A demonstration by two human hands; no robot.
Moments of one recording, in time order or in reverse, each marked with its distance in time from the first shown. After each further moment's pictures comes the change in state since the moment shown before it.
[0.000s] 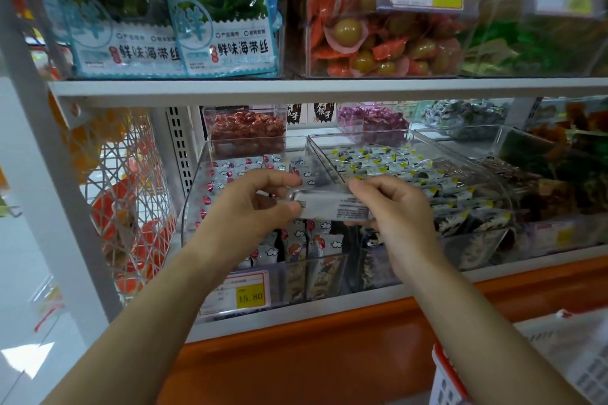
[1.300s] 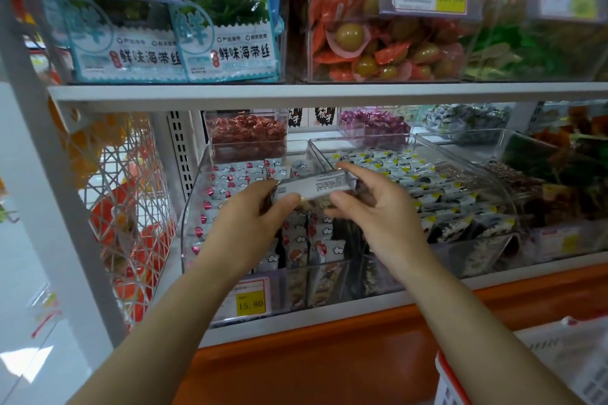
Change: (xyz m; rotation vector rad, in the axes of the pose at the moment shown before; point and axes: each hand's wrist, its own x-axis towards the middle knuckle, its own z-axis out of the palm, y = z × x) left_hand 0.013 -0.018 0.006 0.427 0.101 0.130; right_hand 0.006 0.002 0.006 -0.050 -0.218 -0.111
